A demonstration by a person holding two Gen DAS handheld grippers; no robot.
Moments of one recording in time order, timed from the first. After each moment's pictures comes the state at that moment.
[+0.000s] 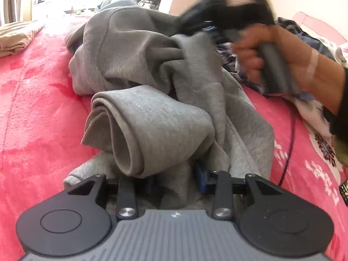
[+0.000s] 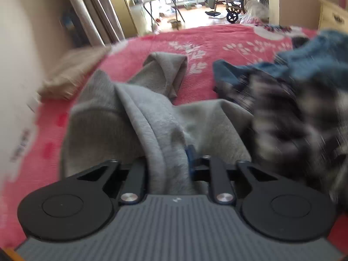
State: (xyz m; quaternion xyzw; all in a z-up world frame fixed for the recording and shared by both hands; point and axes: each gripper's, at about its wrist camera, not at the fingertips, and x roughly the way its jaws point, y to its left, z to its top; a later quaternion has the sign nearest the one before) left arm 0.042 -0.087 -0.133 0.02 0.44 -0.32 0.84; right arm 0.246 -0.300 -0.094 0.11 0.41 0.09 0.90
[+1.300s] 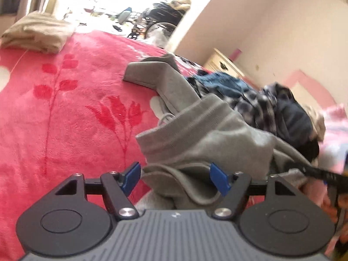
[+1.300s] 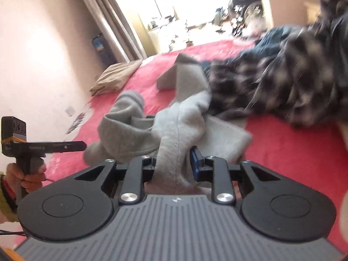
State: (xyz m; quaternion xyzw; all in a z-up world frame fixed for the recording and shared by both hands) left arm 0.064 0.001 -0.070 -0.14 0.41 -0.31 0.85; right arm -0.008 -0.367 -0.022 0.14 0.34 0.12 0.92
